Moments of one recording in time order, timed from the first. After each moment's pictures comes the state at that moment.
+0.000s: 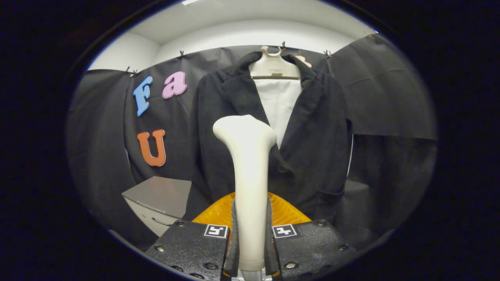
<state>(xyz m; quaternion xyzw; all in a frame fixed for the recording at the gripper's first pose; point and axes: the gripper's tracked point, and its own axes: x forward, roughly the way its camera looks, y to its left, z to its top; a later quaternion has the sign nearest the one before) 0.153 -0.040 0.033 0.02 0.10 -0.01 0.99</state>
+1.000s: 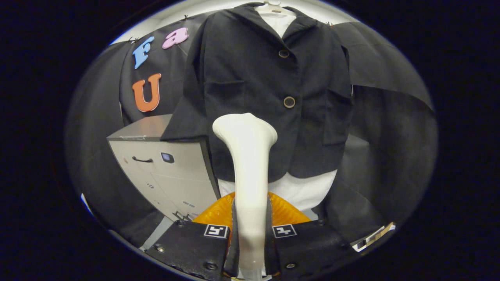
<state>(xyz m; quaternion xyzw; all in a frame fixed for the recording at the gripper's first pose) 0.094 -0.047 -0.187 -0.01 0.27 -0.04 0.96</state>
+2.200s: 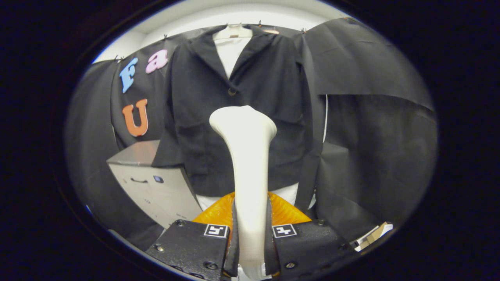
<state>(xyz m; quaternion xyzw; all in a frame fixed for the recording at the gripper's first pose) 0.063 -0.139 -0.055 0.04 0.17 -0.07 0.98</state>
